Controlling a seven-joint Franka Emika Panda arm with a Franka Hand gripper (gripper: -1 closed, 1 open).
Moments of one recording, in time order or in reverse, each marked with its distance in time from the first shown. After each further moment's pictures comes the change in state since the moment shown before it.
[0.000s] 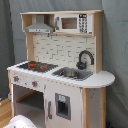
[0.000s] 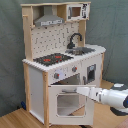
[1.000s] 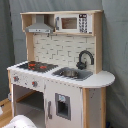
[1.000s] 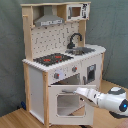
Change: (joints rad) arm -0.039 -0.004 0.076 -0.011 0.000 0.013 0.323
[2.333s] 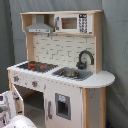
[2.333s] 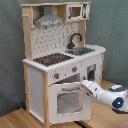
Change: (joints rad) arm 0.014 0.002 0.051 -0.182 0.000 -0.145 0.289
